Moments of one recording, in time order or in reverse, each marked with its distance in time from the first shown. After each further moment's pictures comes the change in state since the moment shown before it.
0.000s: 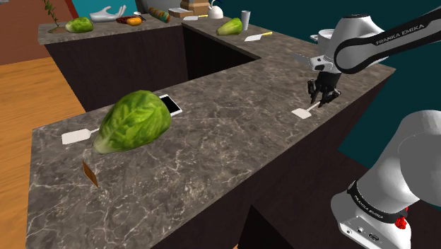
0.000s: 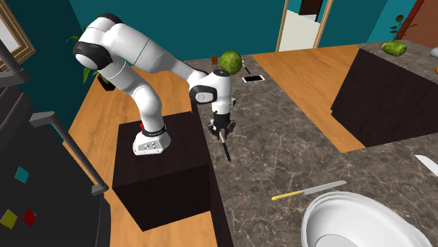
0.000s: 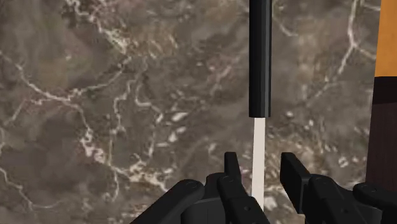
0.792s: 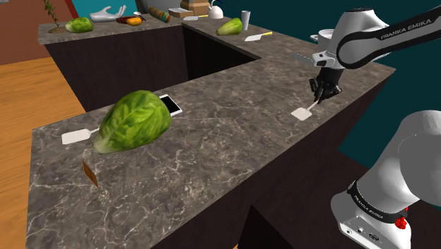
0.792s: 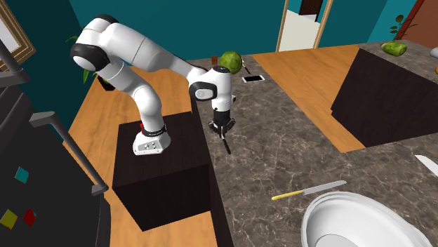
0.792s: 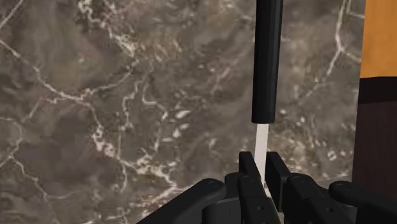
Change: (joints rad) arm -0.012 -0.036 0.027 0.020 0.003 -0.055 -0.001
